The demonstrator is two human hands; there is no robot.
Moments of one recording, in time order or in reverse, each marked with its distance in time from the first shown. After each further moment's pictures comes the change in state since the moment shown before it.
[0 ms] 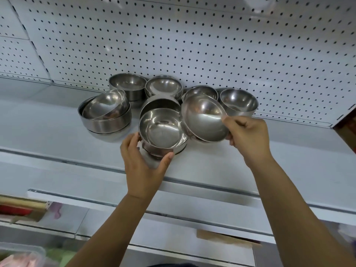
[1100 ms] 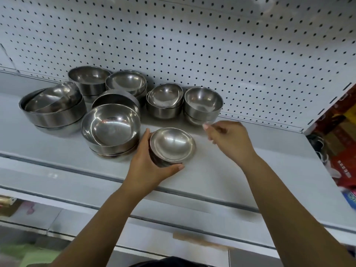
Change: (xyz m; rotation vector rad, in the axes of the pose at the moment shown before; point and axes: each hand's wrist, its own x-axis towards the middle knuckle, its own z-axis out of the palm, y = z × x) left_hand -0.022 0.095 0.081 -0.177 -0.469 -0.292; right_hand 0.053 0.053 -0.089 -0.354 -0.233 -0.048
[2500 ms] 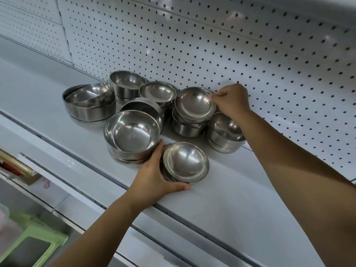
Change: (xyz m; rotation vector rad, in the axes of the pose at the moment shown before) left_hand 0.011 -0.010 -0.001 0.056 0.060 -0.013; right_hand 0.197 -0.065 0.035 -0.206 0.009 -0.350
